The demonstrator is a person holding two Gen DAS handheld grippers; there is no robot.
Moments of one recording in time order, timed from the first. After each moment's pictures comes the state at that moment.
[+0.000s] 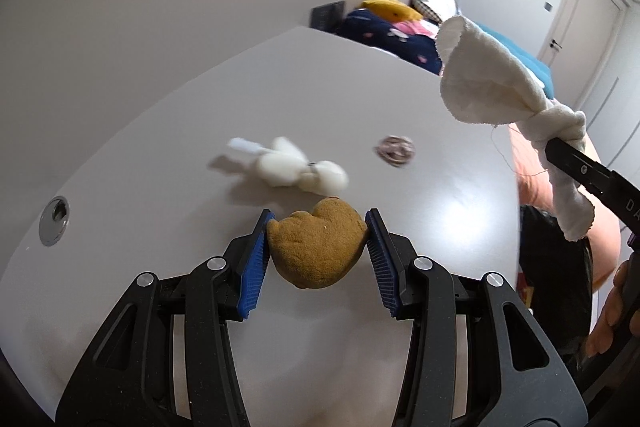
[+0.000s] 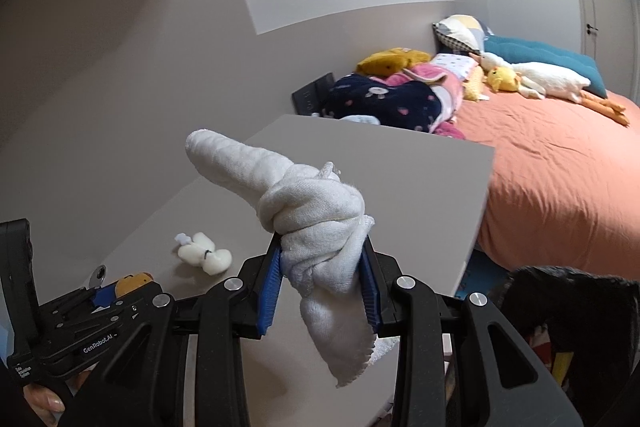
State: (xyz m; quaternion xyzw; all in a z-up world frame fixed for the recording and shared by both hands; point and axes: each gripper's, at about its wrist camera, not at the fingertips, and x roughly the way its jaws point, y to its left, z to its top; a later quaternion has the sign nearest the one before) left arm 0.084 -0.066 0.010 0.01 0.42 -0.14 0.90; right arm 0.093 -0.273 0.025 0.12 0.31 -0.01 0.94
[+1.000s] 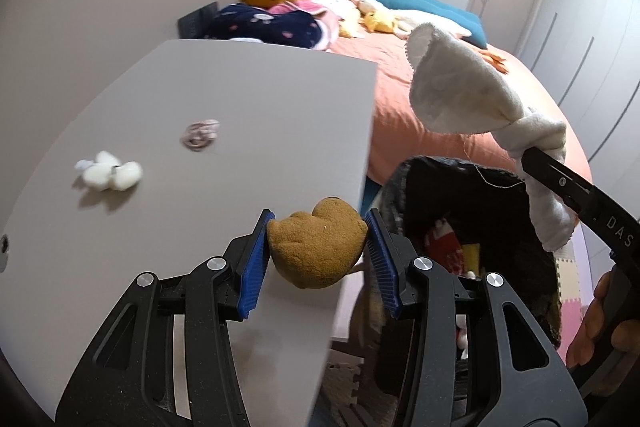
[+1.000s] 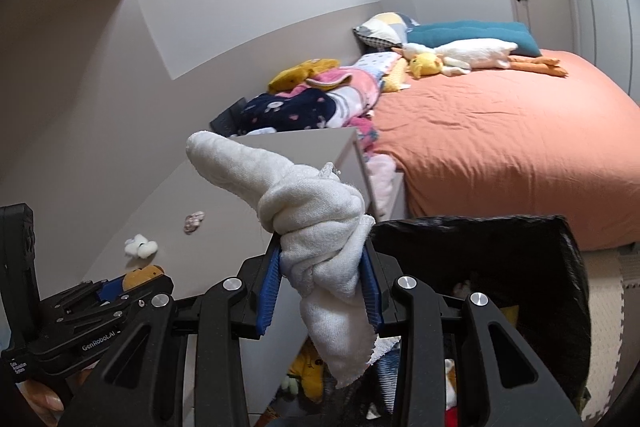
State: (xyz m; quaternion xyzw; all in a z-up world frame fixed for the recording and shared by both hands) left arm 0.013 -0.229 0.007 0.08 0.41 -0.26 0.87; right arm -0.032 -0.403 0.008 0.19 0.28 -0.10 0.93
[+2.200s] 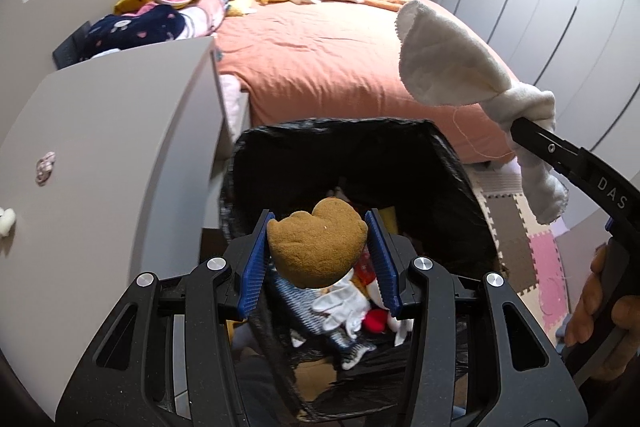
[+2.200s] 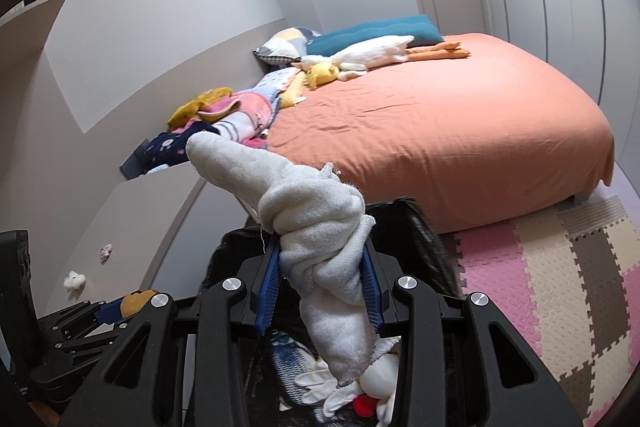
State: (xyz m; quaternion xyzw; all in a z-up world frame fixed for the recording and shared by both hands) left arm -0.045 -0.372 -0.018 0.14 0.43 -0.39 0.80; right arm -0.144 -0.516 -0.007 0.23 0.26 -0.24 0.90
